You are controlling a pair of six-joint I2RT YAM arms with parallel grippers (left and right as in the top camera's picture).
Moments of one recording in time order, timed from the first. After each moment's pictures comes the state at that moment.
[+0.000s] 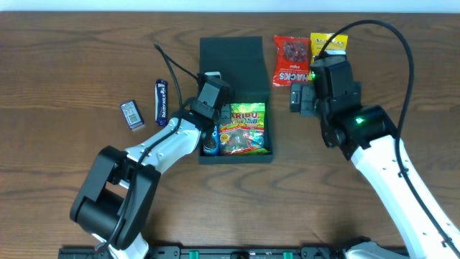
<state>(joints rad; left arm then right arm) -0.51 1.79 1.03 -0.12 -0.14 -0.48 0.36 1.37 1.22 -0.69 0.33 0.27</state>
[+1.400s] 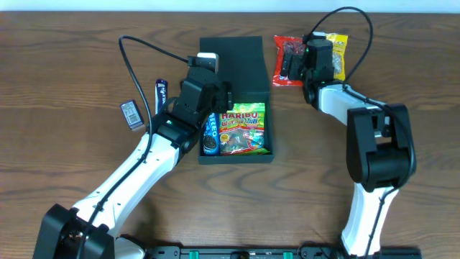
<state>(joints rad) -0.51 1.50 1.03 -0.14 -0.14 -0.36 0.15 2.18 1.31 0.22 0.07 0.21</state>
